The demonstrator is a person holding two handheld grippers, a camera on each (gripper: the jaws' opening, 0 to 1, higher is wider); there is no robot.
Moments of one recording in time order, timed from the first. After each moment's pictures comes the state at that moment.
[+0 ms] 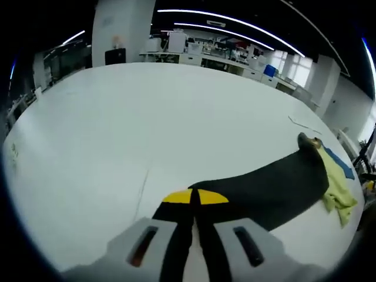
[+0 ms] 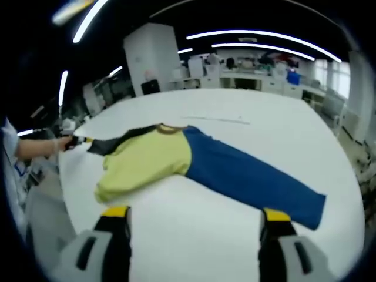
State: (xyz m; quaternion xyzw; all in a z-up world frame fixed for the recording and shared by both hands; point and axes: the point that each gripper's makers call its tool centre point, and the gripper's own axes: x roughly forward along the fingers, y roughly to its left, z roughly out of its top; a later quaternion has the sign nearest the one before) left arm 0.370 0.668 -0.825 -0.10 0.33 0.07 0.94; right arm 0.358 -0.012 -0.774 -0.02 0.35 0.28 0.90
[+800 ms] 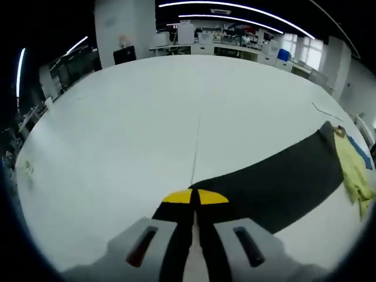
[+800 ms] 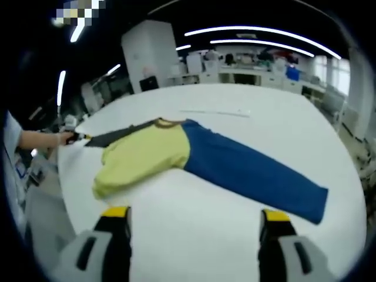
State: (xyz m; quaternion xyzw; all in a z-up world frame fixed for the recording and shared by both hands) left arm 0.364 0.717 -0.838 -0.04 0.38 0.12 0.91; right arm 0.355 -0.016 -0.786 -0.02 0.36 0.27 0.89
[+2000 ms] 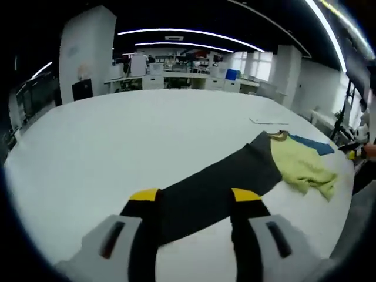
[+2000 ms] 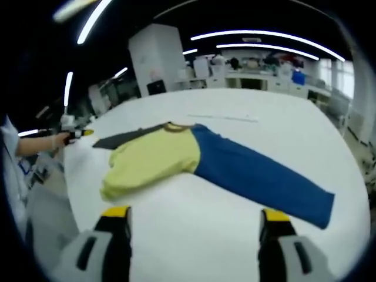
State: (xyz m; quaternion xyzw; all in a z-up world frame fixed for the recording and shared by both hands) left arm 0.356 0.604 -0.754 -0.04 0.24 -0.11 0.96; right arm 0.350 0.003 -0.779 -0.02 0.34 0.31 0.89
